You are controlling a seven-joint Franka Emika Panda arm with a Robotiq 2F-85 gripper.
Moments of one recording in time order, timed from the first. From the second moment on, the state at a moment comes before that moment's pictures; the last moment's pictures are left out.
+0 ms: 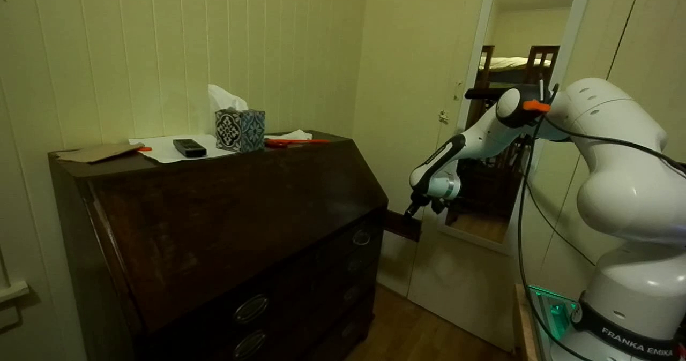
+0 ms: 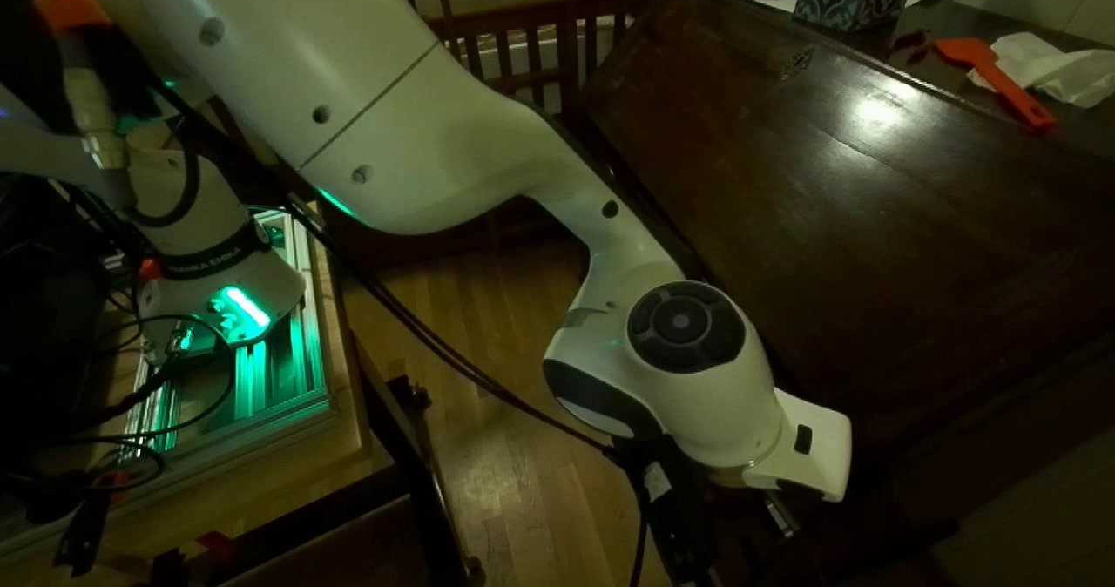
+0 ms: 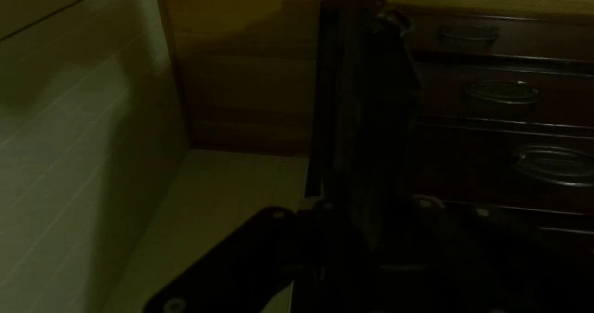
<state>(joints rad) -1.09 0.96 0.23 -1.64 -0.03 2.93 -0.84</state>
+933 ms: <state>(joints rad) -1.08 0.99 0.28 -1.64 -0.03 2.96 -0.84</state>
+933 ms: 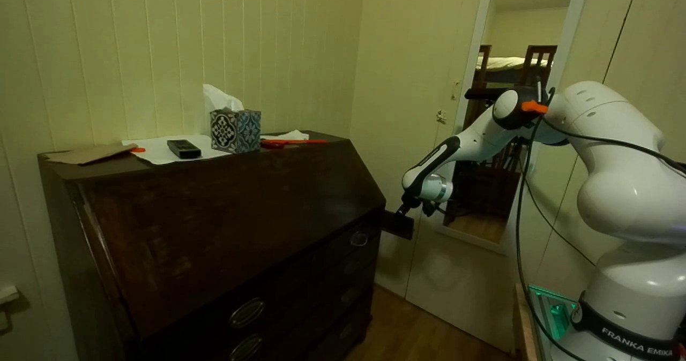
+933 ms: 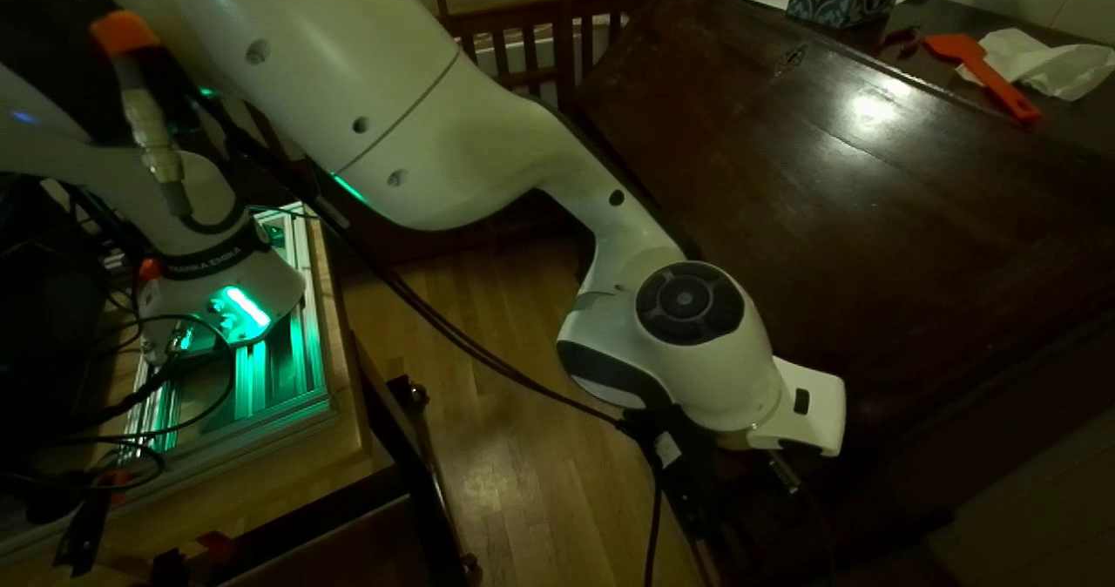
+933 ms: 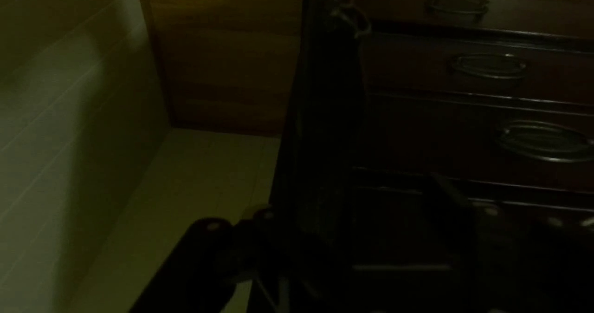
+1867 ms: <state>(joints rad) -1.18 0.76 0.26 -1.94 -0.04 3.03 -0.84</state>
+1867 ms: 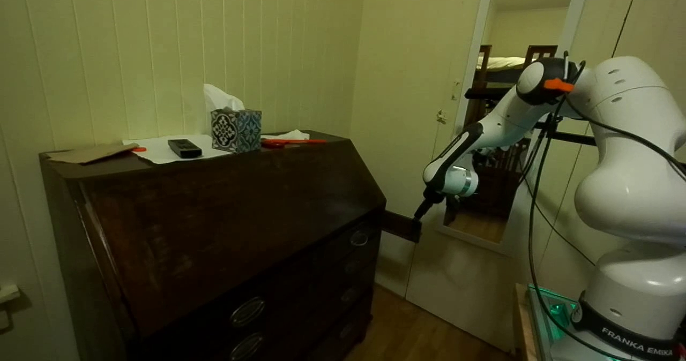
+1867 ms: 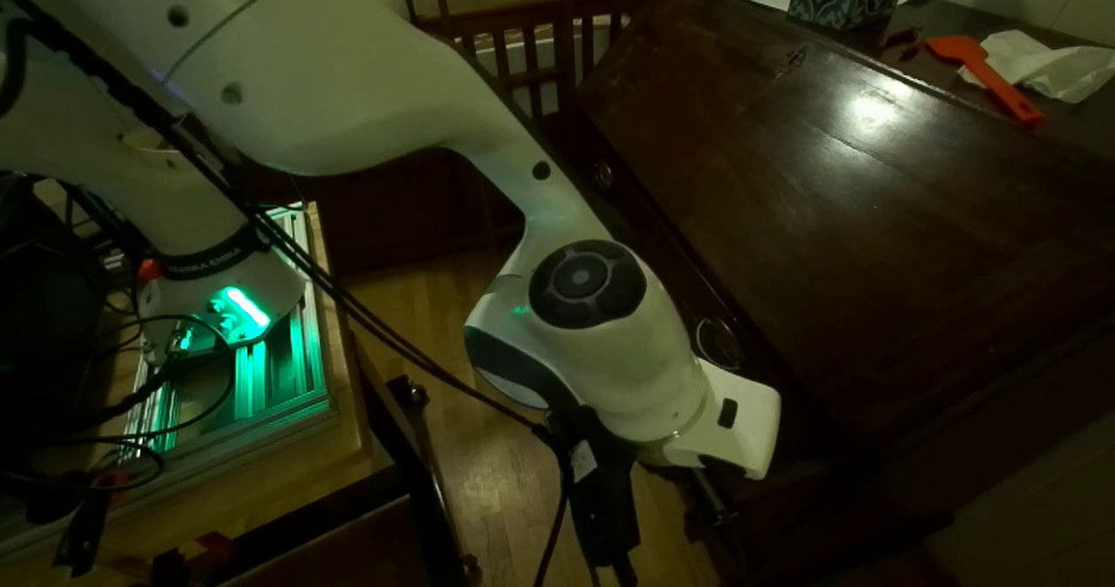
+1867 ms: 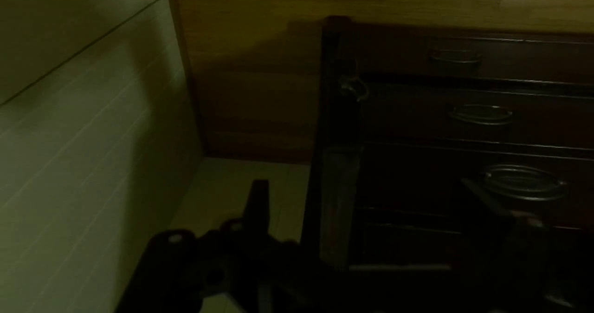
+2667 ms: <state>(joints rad) -1.24 0.66 0.23 -1.99 -0.04 2.87 -0.90</state>
